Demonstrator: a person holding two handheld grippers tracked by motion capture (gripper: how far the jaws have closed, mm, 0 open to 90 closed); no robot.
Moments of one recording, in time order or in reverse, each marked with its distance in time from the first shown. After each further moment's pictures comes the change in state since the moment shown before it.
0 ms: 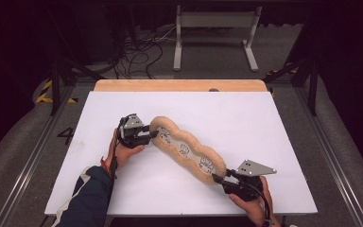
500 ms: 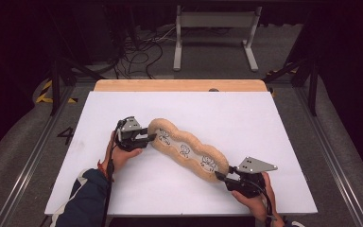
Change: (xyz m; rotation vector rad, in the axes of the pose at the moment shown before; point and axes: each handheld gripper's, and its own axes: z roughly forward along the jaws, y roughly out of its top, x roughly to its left) left arm -0.004 -0.007 -0.011 0.009 -0.006 0.001; right arm -0.009 0.004 -0.001 0.022 -0.024 -0.055
